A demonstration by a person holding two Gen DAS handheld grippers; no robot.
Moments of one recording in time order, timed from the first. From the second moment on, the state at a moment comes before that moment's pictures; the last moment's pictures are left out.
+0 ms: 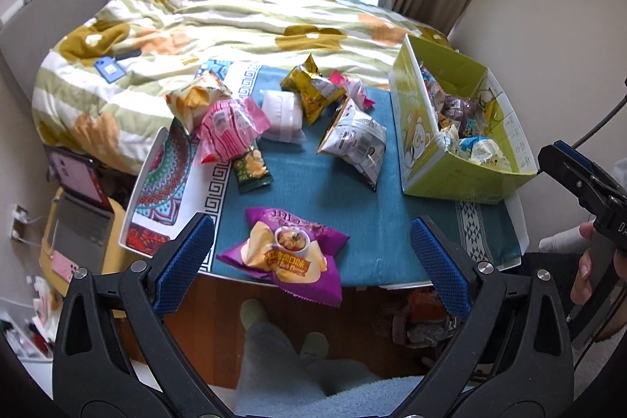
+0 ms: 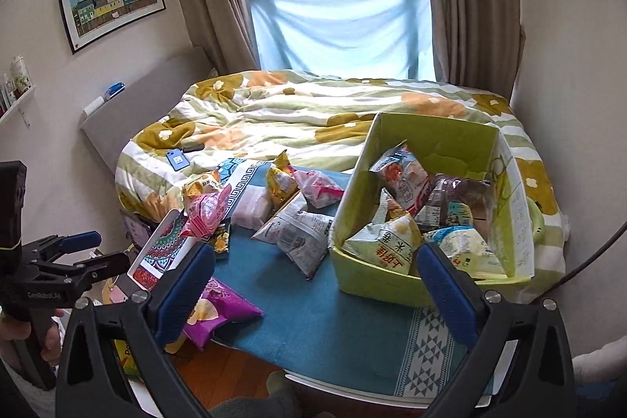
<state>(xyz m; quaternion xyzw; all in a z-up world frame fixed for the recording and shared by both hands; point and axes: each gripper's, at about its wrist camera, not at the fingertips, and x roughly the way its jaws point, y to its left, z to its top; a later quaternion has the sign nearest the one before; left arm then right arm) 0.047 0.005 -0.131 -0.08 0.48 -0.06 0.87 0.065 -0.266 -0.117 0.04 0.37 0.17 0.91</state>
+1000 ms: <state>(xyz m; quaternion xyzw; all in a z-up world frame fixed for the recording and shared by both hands) 0.140 0.021 -0.327 -0.07 0.68 -0.18 0.71 0.183 -0.114 -0.216 -0.07 0.48 0.13 0.86</state>
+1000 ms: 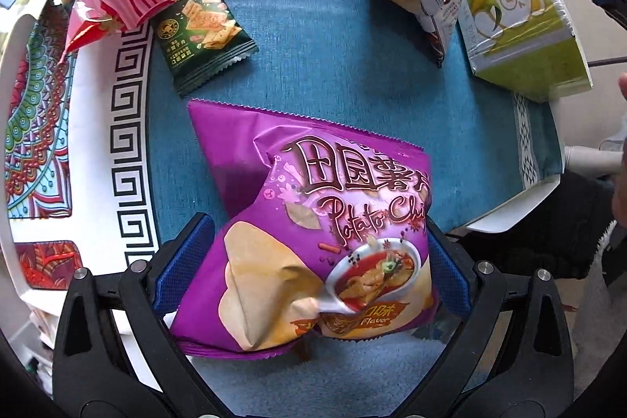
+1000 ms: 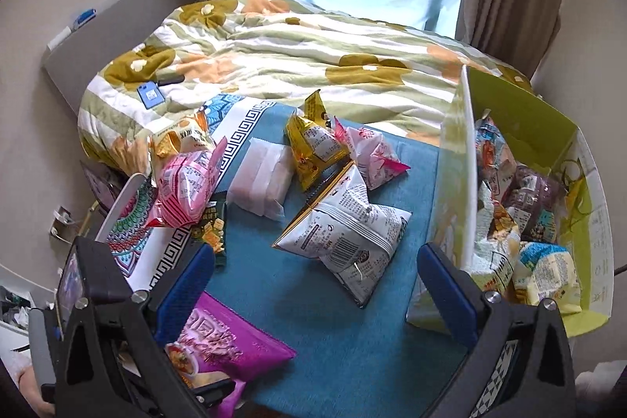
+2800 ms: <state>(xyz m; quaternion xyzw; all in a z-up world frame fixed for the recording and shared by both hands) 0.148 0.058 -0.320 -0.09 0.65 -0.17 0.73 0.266 -0.103 -0.345 -0.47 0.60 0.25 0.60</state>
